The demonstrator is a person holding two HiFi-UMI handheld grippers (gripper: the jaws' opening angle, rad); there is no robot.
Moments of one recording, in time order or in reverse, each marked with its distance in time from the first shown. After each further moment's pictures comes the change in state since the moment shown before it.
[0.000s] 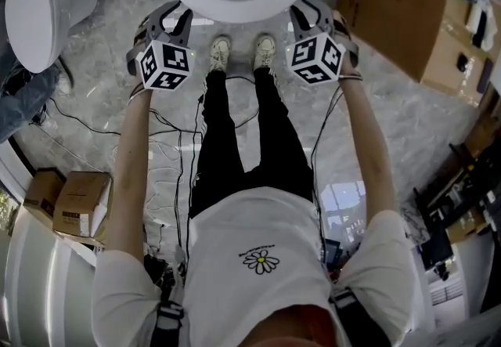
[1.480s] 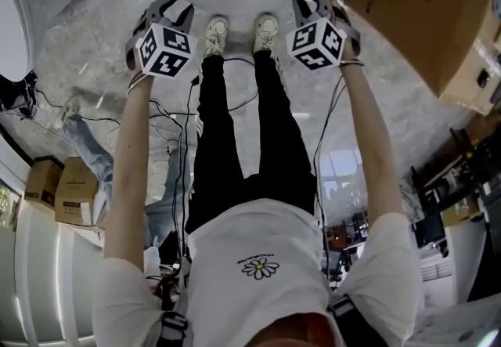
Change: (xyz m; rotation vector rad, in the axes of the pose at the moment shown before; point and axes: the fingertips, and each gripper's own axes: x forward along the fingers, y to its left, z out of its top) left arm 0.087 -0.050 -0.080 -0.128 0.209 -0.206; right arm 0.097 0.050 -0.061 0.024 0.134 0.158
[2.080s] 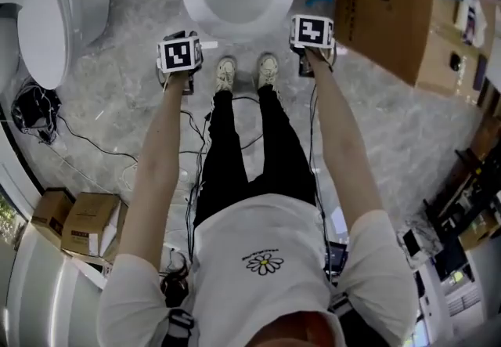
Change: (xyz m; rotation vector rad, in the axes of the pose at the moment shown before) left arm -0.056 0.041 0.007 -0.703 0.035 0.137; right arm -0.039 -0.053 -0.029 0.973 0.206 -0.133
